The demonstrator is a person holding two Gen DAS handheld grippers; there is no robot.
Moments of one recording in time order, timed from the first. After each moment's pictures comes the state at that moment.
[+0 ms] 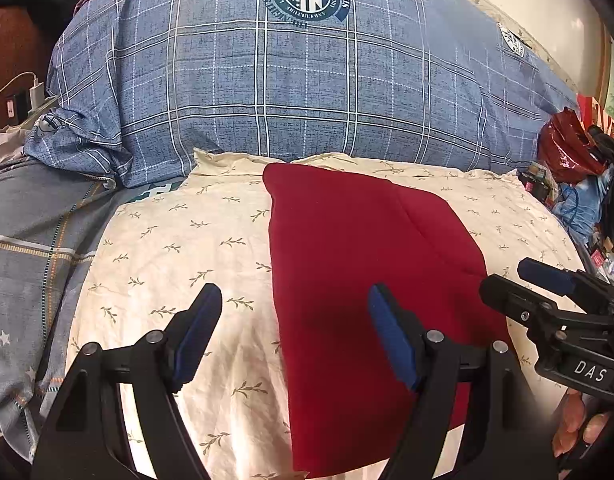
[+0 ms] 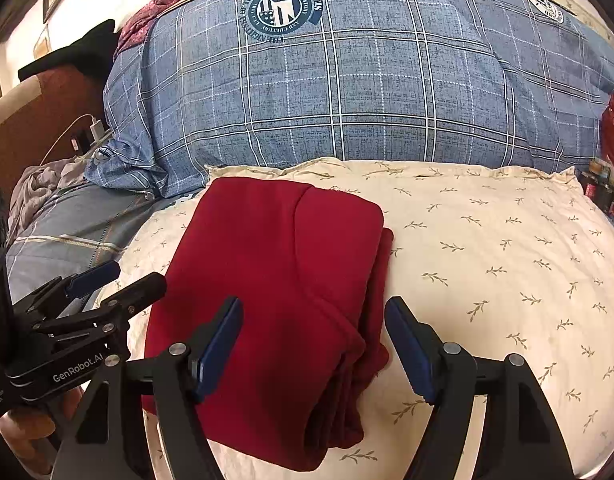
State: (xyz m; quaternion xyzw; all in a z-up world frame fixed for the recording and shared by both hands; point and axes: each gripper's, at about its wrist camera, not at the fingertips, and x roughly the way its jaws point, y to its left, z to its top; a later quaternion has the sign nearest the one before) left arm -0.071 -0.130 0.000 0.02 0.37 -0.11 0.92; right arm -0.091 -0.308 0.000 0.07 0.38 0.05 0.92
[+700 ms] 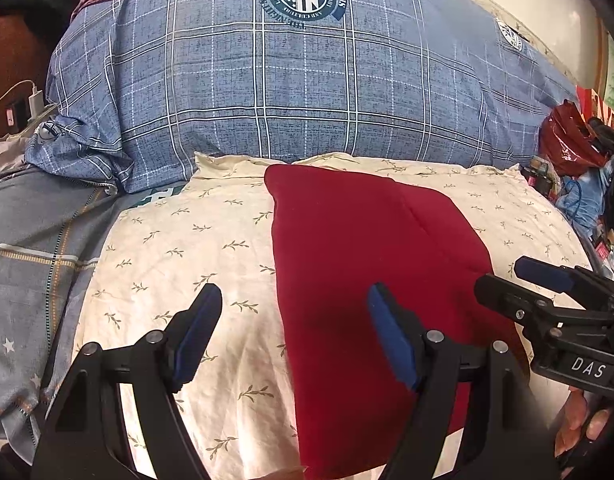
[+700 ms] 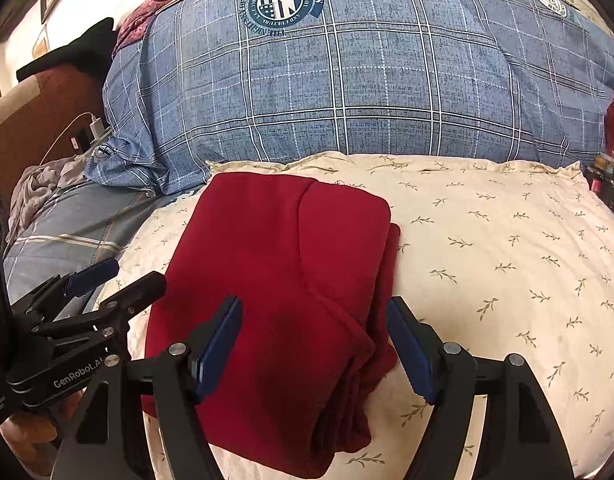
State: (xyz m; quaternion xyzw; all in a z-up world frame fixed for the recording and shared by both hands) left arm -0.070 -0.132 0.000 0.03 0.36 -0.11 0.92; right arm -0.086 -0.303 -0.006 0.08 0.39 0.05 0.92
